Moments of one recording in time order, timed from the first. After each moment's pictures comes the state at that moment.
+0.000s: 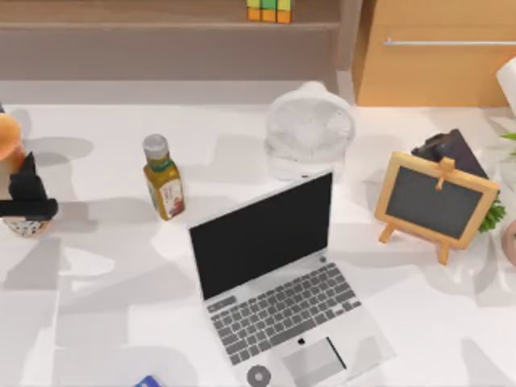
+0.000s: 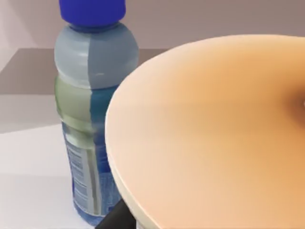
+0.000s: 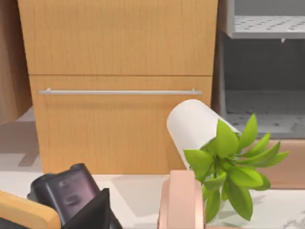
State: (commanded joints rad) left arm 0.10 1.72 0.25 1.26 0.14 0.03; right arm 0.00 0.00 0.00 0.00 0.00 0.00
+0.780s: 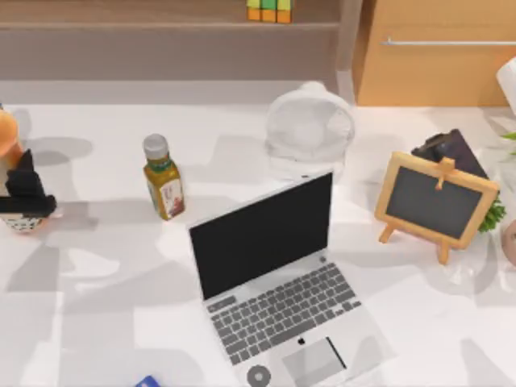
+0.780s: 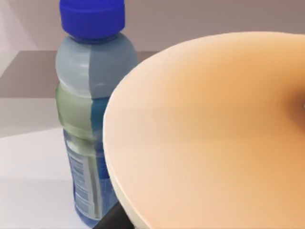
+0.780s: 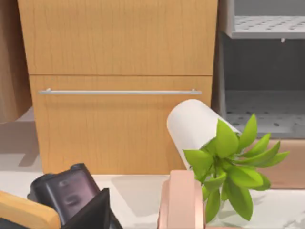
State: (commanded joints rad) left arm 0.10 1.65 0.26 1.18 0.14 0.03; right arm 0.00 0.00 0.00 0.00 0.00 0.00
